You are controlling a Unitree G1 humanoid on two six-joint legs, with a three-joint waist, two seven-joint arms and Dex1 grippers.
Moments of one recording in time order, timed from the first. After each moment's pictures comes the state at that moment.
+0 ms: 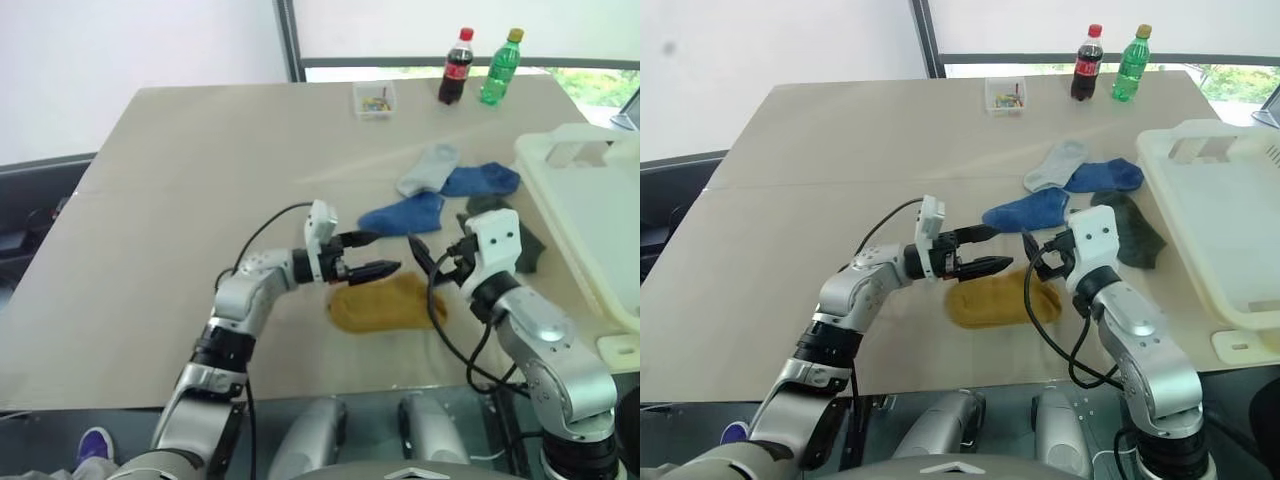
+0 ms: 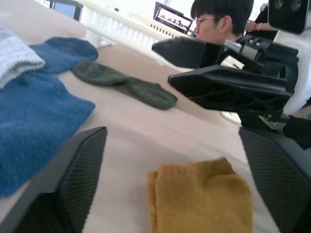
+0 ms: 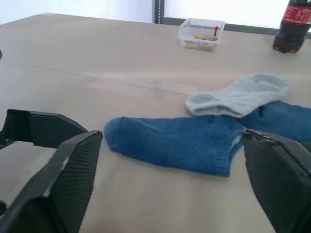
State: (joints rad) left arm -0.52 0.28 -0.13 0.17 -0.50 0.42 -1.08; right arm -0.11 -0.23 0.06 -0.69 0.20 0.73 0.15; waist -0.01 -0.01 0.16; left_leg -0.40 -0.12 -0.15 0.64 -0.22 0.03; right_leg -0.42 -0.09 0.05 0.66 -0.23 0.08
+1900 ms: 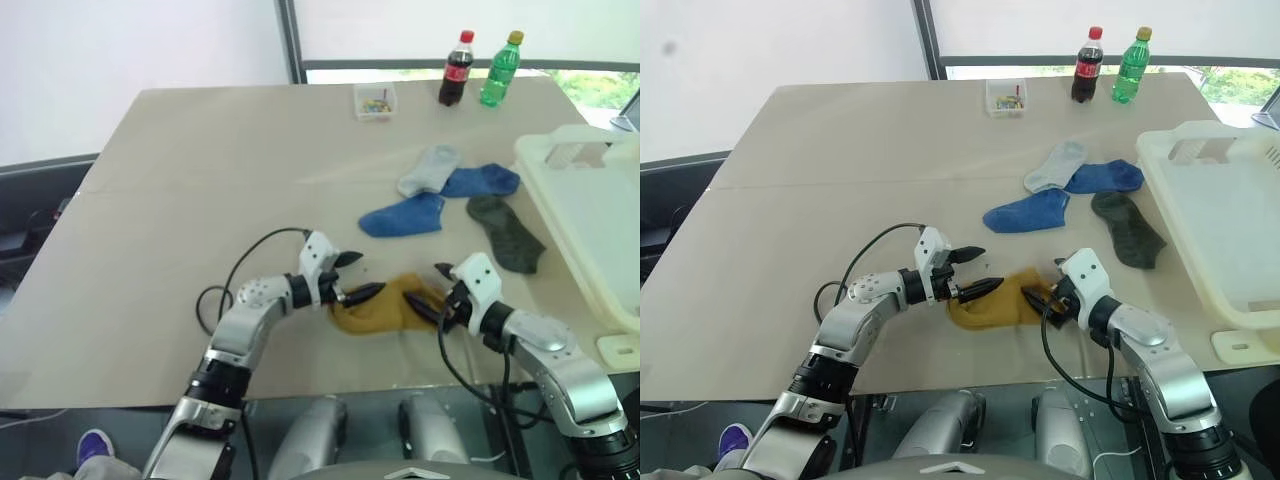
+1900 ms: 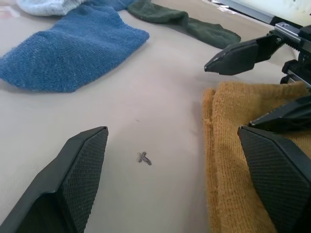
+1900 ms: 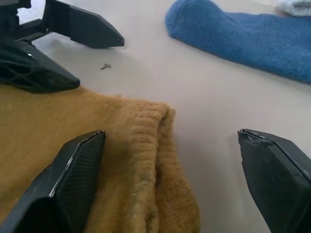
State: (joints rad) left arm -0.32 0.30 -0.17 0.07 -0.30 0.33 -0.89; right arm -0.01 -0.46 0.10 -0.44 0.25 0.53 0.56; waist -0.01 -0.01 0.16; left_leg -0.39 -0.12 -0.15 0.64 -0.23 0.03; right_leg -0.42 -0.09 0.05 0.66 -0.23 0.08
